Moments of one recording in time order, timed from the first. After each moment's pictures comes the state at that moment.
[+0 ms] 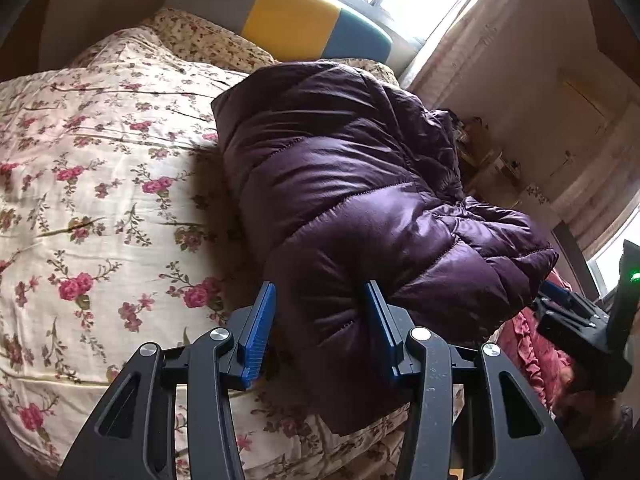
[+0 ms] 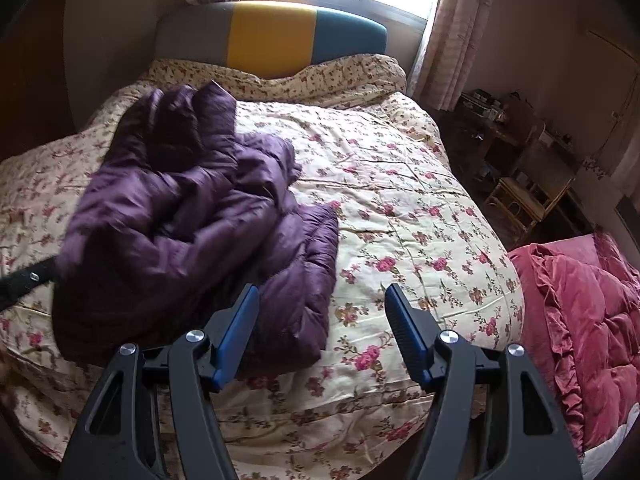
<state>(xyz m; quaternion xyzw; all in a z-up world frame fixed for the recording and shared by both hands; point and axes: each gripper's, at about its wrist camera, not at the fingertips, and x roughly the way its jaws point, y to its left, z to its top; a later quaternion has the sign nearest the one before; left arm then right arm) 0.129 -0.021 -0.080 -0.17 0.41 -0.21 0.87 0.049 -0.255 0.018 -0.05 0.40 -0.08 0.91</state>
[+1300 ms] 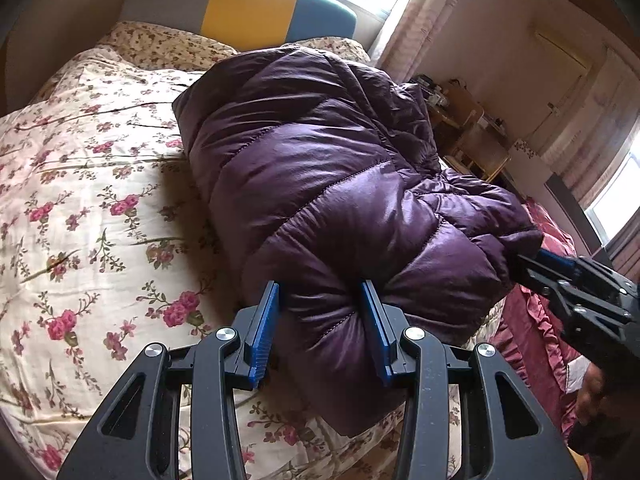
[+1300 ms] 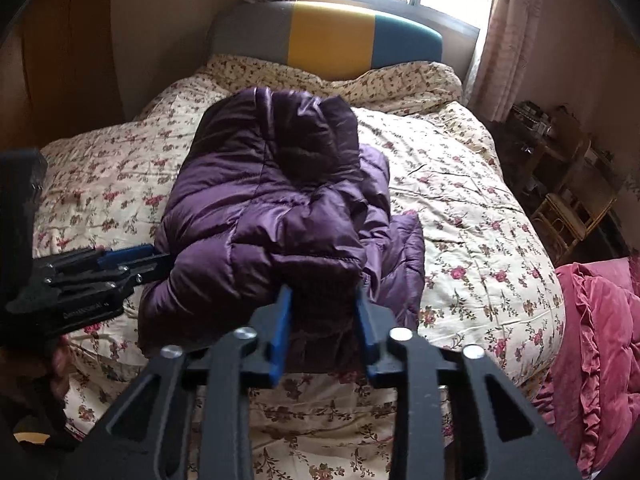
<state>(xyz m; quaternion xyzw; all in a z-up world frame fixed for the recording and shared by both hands) 0.143 -0.039 -0.081 -0.10 0.42 -0.26 0.86 0.050 -0.190 0.018 -0.05 0.41 0.01 0.91</state>
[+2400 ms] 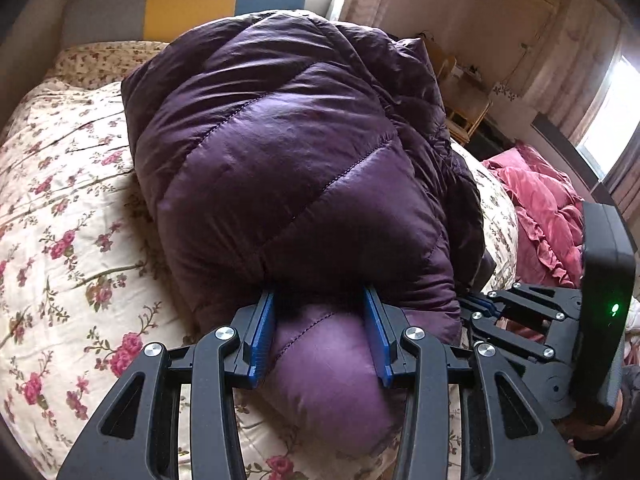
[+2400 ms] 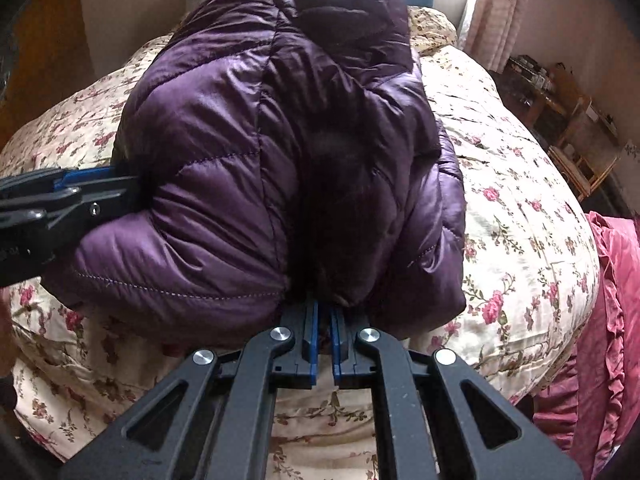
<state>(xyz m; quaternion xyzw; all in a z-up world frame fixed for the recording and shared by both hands) 0.162 -0.090 -0.102 0.00 0.43 -0.31 0.85 0.066 -0.201 -0.081 -0.02 0.47 -0.02 0.88</state>
